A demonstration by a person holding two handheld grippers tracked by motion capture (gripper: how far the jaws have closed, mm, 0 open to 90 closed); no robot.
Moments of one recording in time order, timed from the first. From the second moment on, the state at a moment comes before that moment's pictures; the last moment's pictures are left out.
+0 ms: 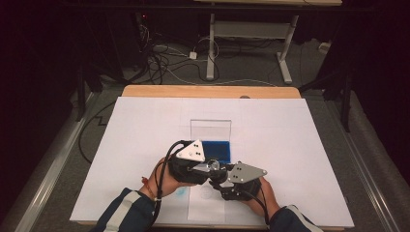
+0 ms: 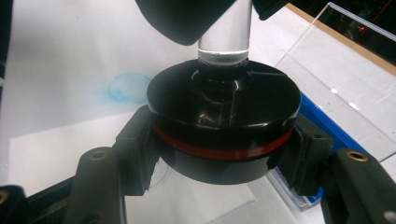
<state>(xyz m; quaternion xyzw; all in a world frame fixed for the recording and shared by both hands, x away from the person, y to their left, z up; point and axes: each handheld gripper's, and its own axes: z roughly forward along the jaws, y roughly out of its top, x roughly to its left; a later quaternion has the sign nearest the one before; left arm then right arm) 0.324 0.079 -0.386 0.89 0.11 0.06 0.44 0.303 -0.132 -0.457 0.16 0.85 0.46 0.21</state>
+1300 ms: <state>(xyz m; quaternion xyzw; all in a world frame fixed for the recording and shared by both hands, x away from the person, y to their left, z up) 0.321 0.089 -0.380 0.88 0.12 0.08 0.46 0.302 -0.135 -0.455 0.16 0.87 0.42 0.20</state>
